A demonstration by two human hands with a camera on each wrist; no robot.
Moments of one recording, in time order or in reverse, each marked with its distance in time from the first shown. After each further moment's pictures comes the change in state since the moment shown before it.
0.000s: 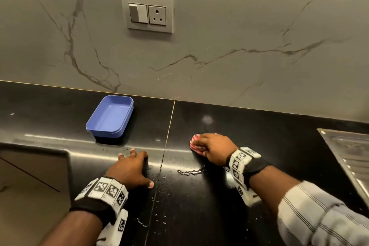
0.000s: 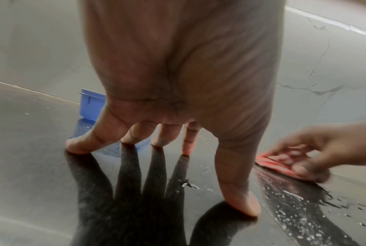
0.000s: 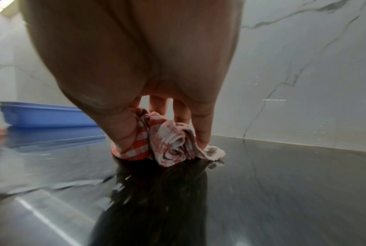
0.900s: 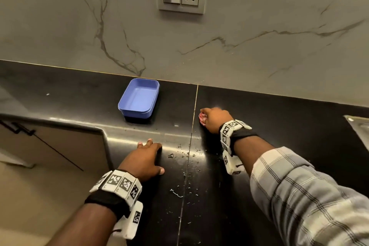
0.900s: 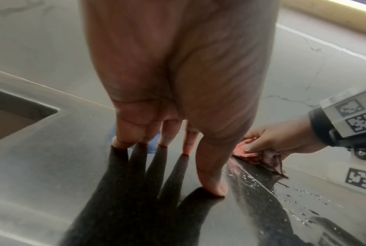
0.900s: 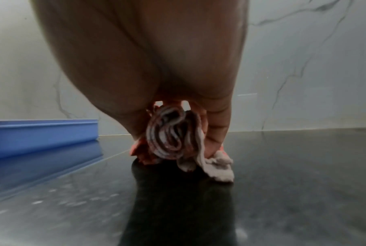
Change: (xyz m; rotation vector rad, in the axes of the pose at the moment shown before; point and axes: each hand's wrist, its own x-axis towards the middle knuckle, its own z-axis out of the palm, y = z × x) left_hand -0.034 -0.054 0.021 -0.056 0.047 0.061; right_hand 0.074 -0.066 0.012 0.061 0.032 0.226
